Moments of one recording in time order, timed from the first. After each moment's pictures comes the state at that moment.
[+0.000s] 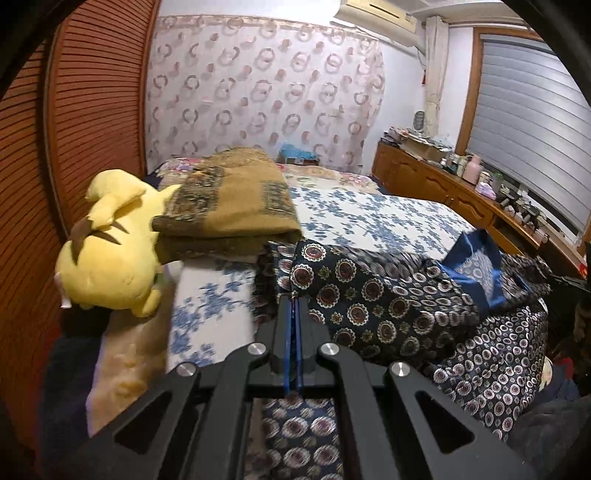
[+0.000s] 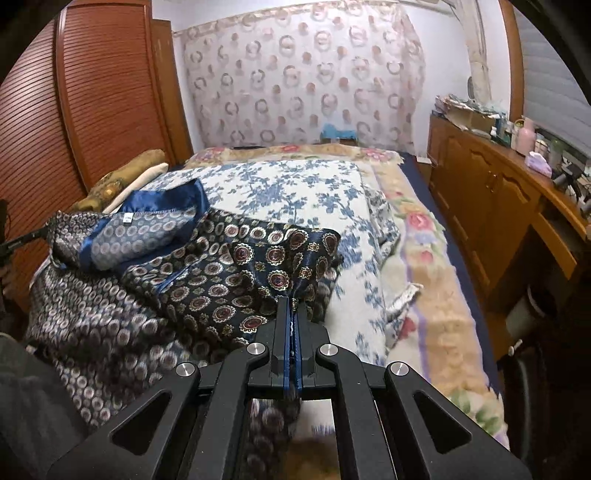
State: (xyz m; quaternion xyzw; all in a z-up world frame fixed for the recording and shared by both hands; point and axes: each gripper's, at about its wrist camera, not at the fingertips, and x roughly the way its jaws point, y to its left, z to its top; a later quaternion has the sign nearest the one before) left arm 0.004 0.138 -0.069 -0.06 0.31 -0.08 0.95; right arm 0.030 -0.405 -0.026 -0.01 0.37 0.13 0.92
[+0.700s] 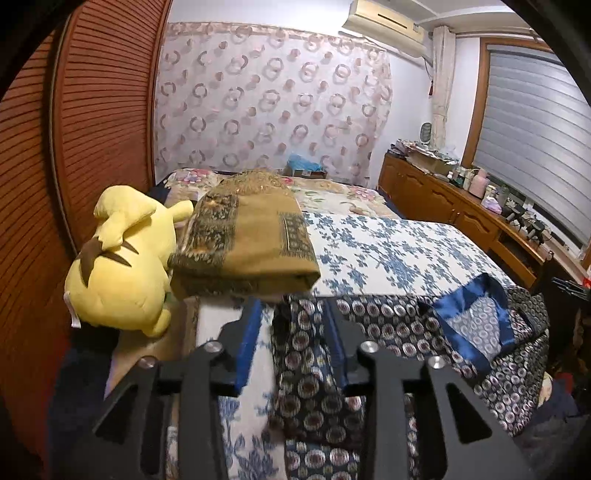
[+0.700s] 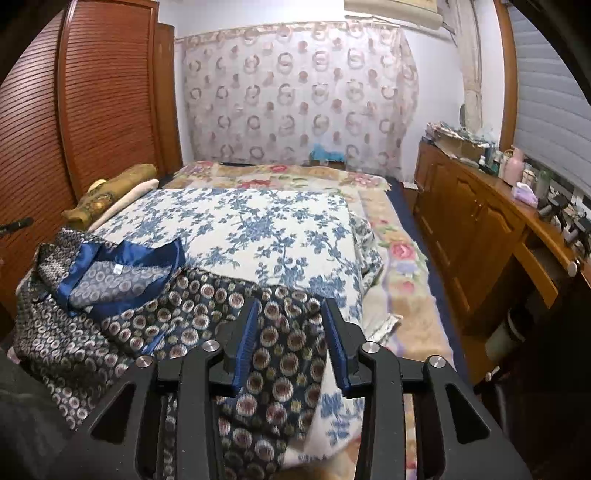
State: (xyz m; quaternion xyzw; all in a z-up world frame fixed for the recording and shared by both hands) left arm 0.034 0.153 -0.041 -0.06 0.29 -0.07 0.95; right arm 0.054 -0.389 -0.005 -0.04 0.33 0.10 0.94
